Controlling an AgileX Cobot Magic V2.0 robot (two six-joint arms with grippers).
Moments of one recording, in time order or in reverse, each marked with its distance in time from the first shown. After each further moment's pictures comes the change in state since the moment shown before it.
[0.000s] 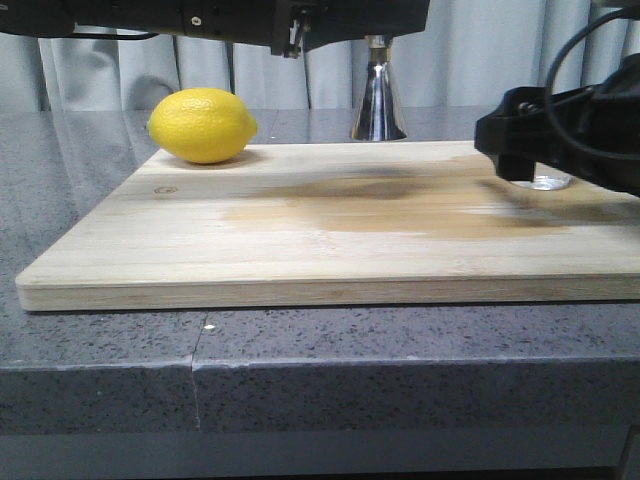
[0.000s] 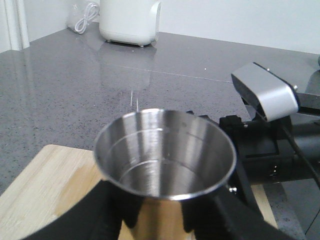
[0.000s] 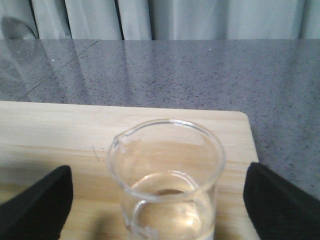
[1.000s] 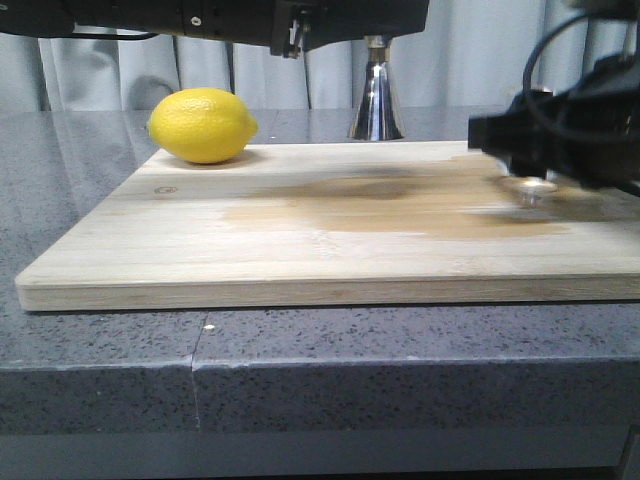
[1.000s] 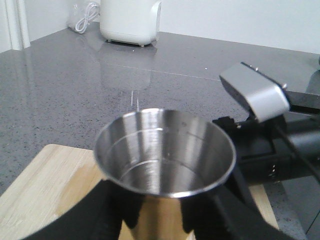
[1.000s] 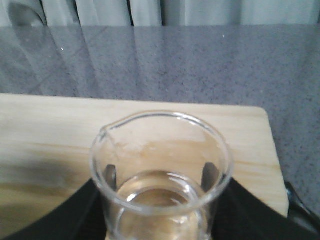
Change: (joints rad) left arm 0.000 0.000 0.000 0.000 0.000 0.000; right arm 0.000 -0.050 -0.053 -0.010 0.153 0.001
